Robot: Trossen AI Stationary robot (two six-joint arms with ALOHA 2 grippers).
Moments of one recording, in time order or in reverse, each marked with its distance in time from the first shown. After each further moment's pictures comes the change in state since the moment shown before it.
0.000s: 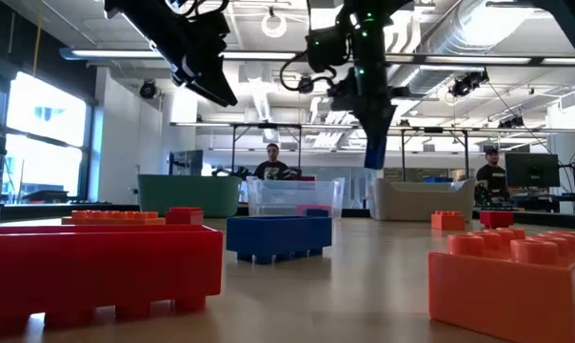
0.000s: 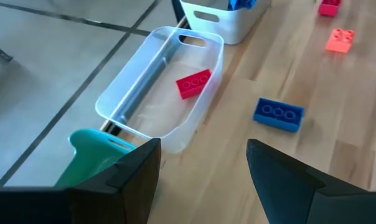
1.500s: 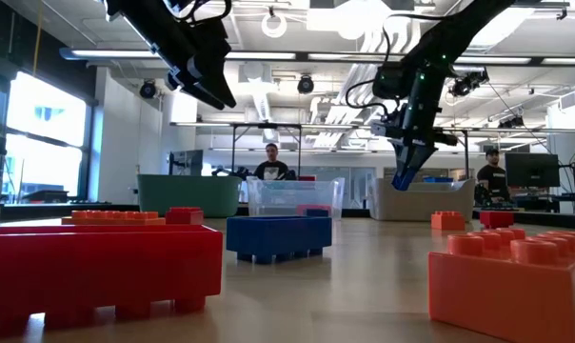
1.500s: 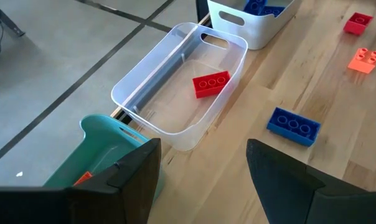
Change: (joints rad) left arm 0.042 0.000 0.000 0.000 -0.016 -0.102; right arm -0.368 -0.324 -0.628 0.644 -0.304 -0.045
